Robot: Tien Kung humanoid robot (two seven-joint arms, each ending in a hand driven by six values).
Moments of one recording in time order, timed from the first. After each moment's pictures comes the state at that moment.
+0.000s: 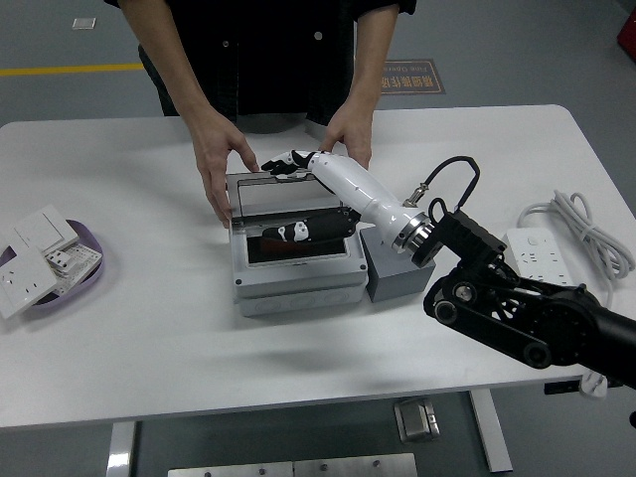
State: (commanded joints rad) left arm 0.00 0.24 -0.27 -0.33 0.33 0.08 0.20; right arm 0.74 -0.34 0.46 1.34 -1.50 -0.34 0.09
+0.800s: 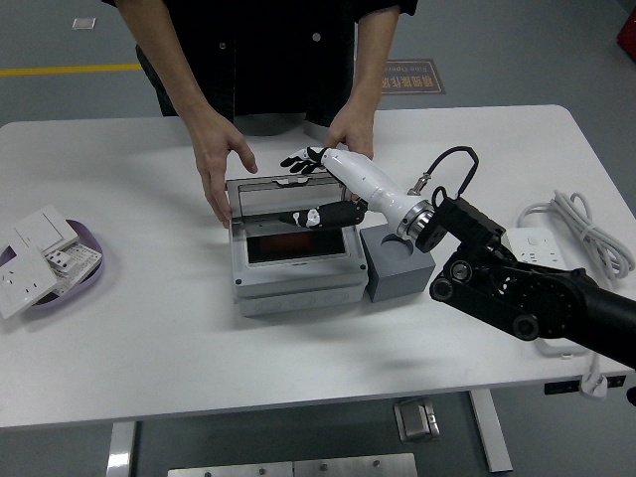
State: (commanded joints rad) left arm 0.00 0.24 -0.27 -0.33 0.34 0.08 0.20; right arm 0.79 -0.33 0.38 1.22 -1.42 -0.34 0.11
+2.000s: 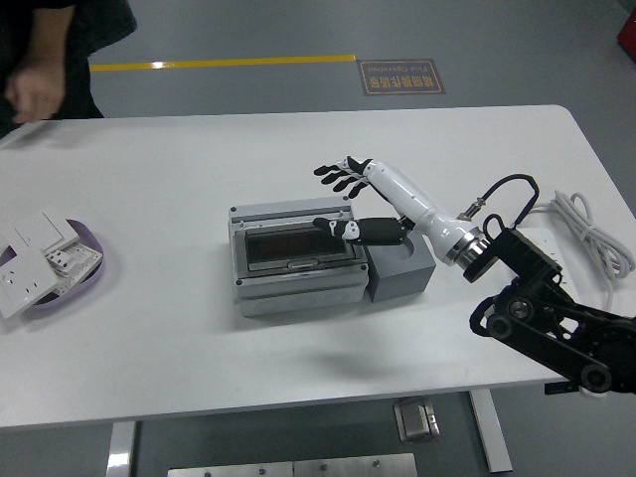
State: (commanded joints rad) left arm 0.01 0.23 -0.27 -0.33 0.33 0.08 0.20; right arm 0.51 -0.50 0.65 1.51 -1.45 -0.35 0.13
